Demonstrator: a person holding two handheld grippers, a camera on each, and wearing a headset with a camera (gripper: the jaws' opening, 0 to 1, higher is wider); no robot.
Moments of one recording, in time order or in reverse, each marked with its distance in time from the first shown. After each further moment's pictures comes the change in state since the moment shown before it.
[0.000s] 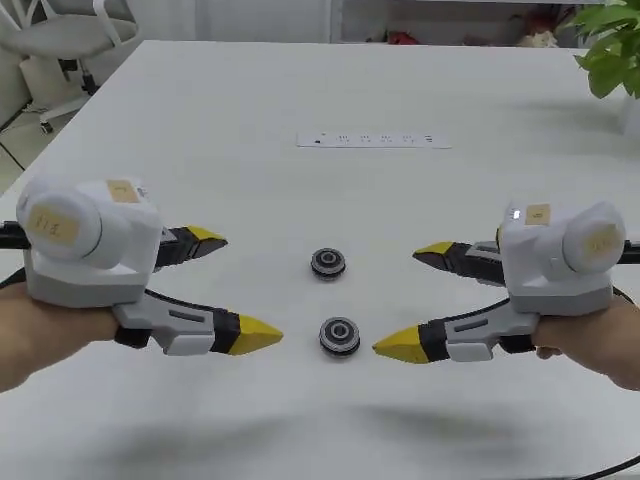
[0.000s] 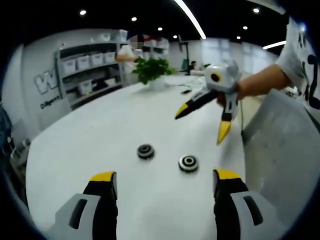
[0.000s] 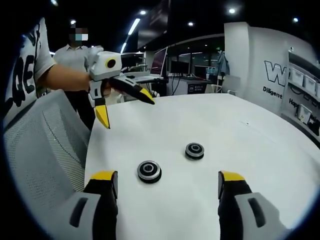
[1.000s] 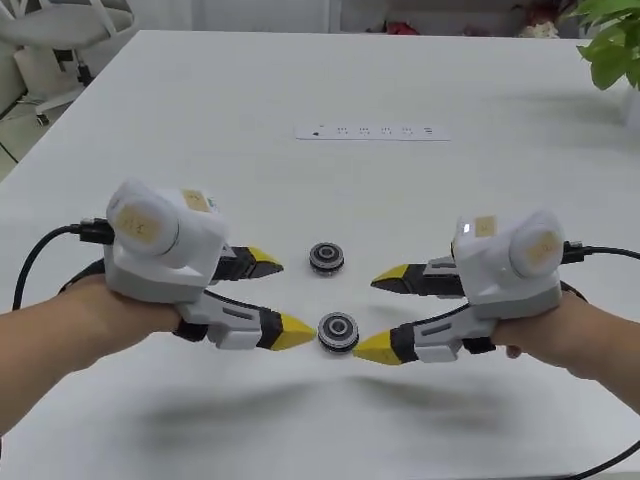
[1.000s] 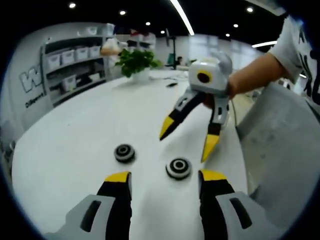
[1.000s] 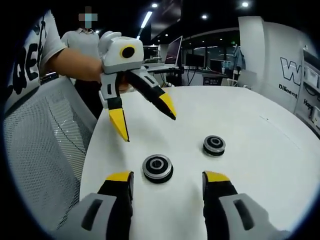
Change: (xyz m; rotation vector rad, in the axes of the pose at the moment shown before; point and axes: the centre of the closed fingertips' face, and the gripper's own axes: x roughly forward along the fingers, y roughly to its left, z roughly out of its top) left arm 0.051 -0.023 -0.010 0.014 0.050 -0.142; right arm 0.034 0.018 -0.019 -0.034 0.059 0.125
